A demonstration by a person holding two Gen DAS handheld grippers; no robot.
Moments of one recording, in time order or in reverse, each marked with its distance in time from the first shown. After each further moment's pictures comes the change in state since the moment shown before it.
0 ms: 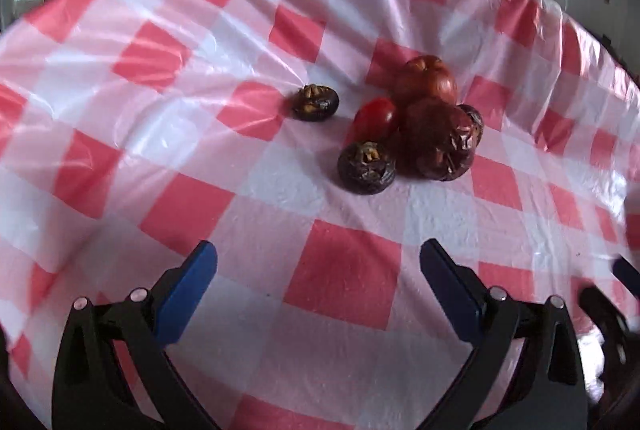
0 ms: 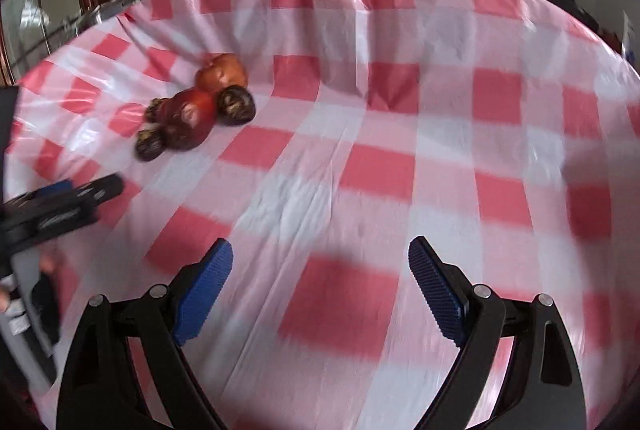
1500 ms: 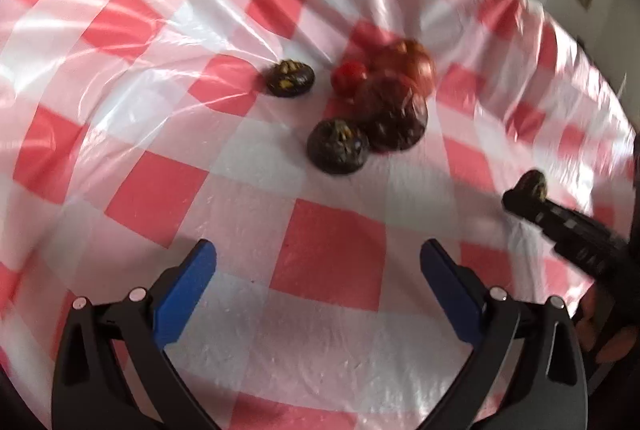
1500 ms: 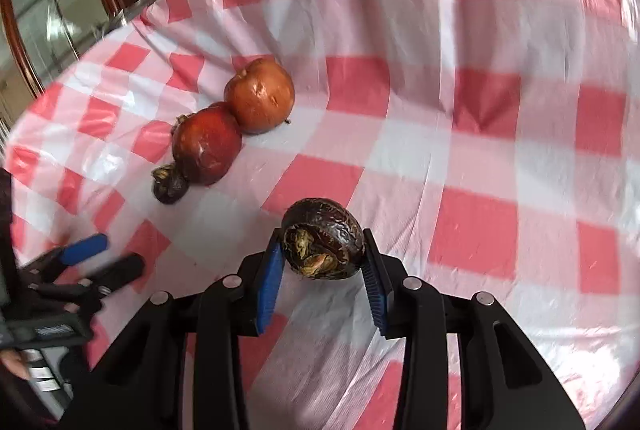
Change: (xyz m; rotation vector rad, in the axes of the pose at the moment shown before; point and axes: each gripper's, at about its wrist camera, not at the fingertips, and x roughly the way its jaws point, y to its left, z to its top) left arm 0.007 0.003 -0.001 0.044 0.090 -0.119; right arm 0.056 0.014 0.048 0.057 0.055 0.236
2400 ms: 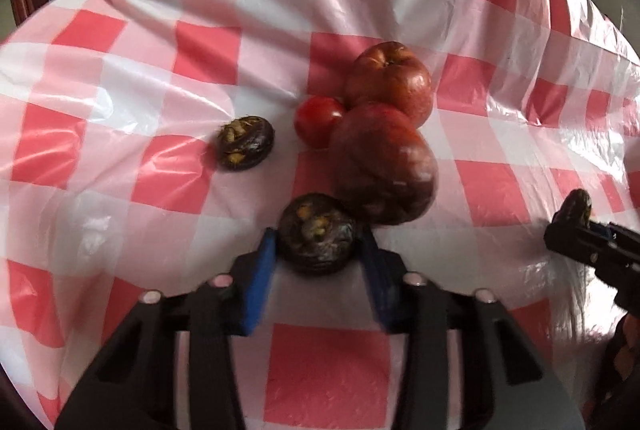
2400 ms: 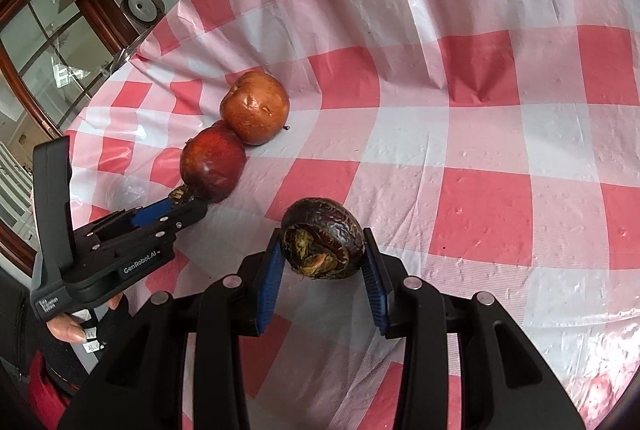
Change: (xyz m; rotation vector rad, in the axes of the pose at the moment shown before) left arm 0.040 -0.025 0.048 0.219 -0.013 0.068; right arm 0.002 -0.026 0.000 0.127 0.016 0.125
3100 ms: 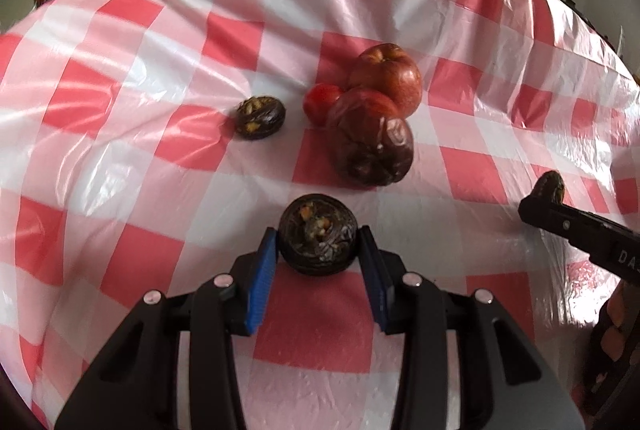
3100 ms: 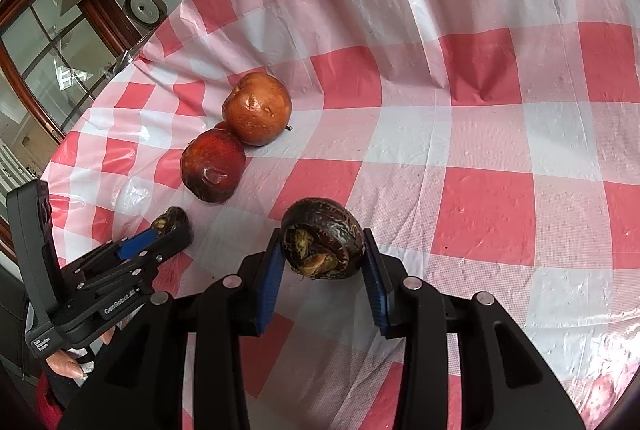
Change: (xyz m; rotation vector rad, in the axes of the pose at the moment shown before) left arm -0.024 0.012 -0.031 -0.092 -0.033 -0.020; right arm -0.001 -0.001 0.000 0.007 -0.002 0.012
